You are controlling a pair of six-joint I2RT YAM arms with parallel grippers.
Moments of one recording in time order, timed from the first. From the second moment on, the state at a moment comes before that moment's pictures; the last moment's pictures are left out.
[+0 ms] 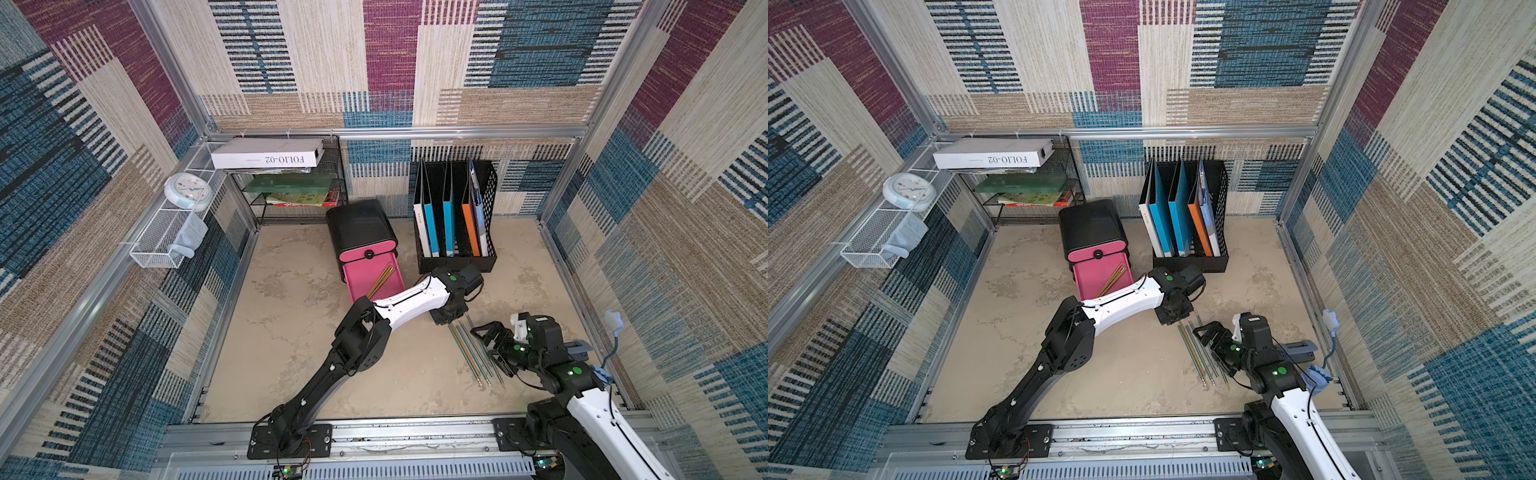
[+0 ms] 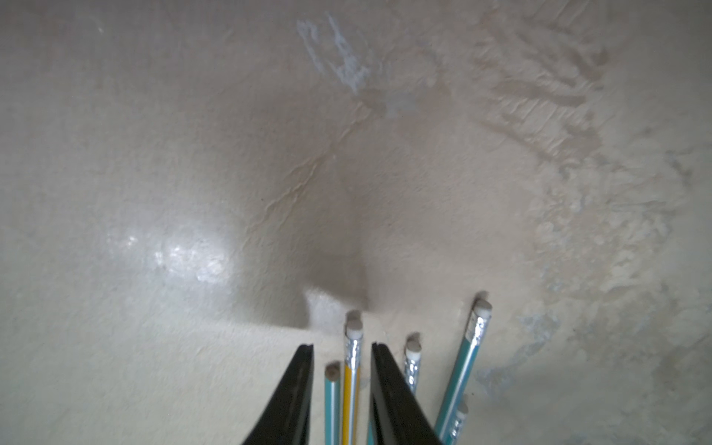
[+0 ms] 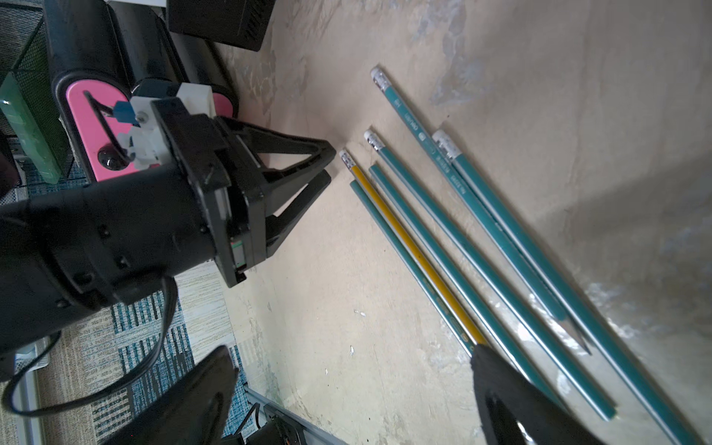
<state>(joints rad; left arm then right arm) -0.94 2.46 2.21 -1.07 -0.05 -1.31 0.25 0.59 0.37 -0.54 -0.40 1.03</state>
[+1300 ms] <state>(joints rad) -0.94 2.50 2.24 -1.10 -0.04 -1.30 0.25 0.57 0.39 -0.56 -0.41 1.04</state>
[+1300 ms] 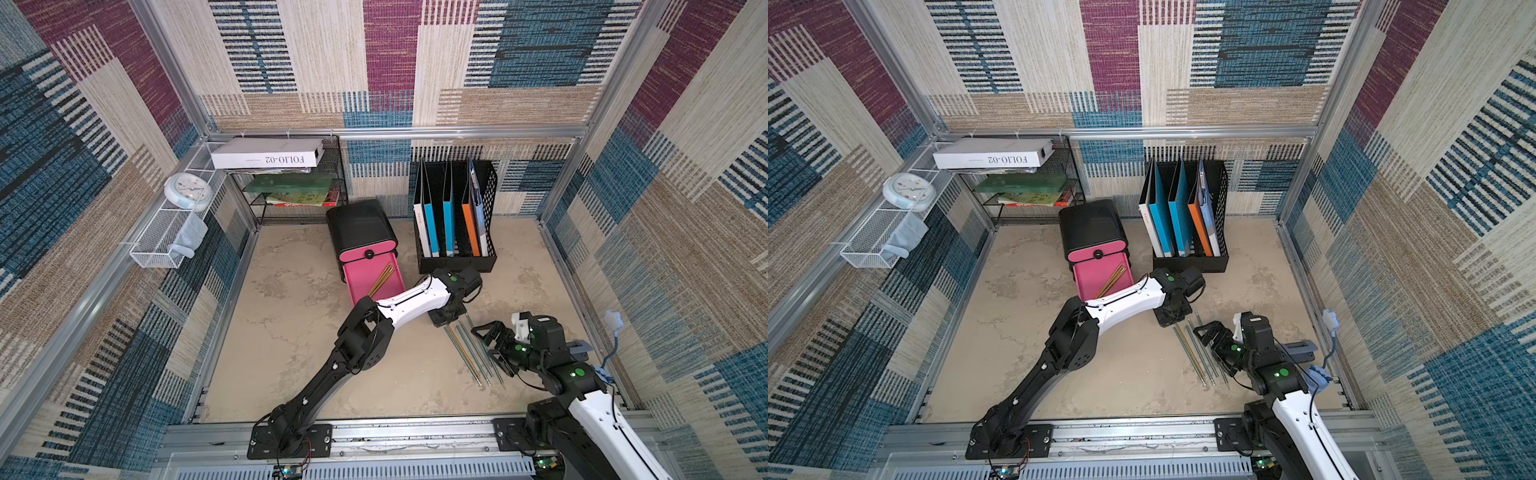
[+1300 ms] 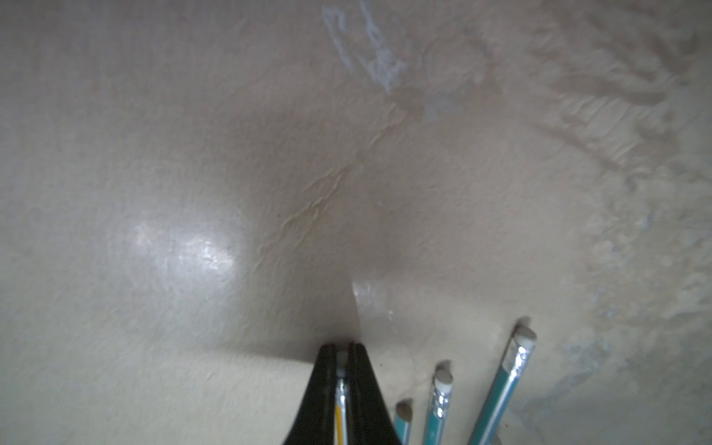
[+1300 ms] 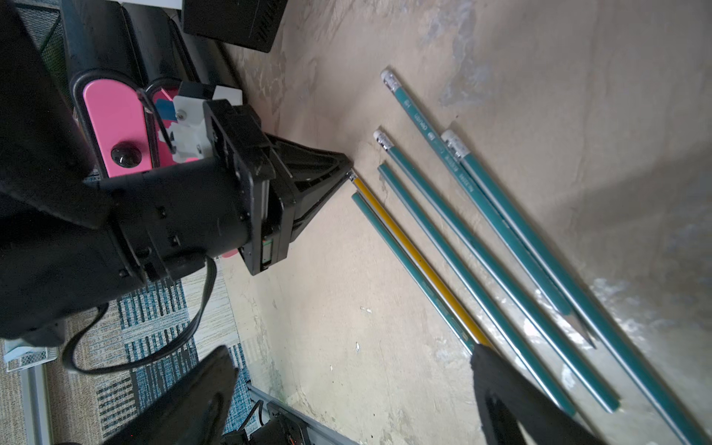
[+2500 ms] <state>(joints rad) -0.86 2.19 2.04 -0.98 -0.05 -1.06 0.25 0.59 0.38 -0.47 -0.47 1.06</state>
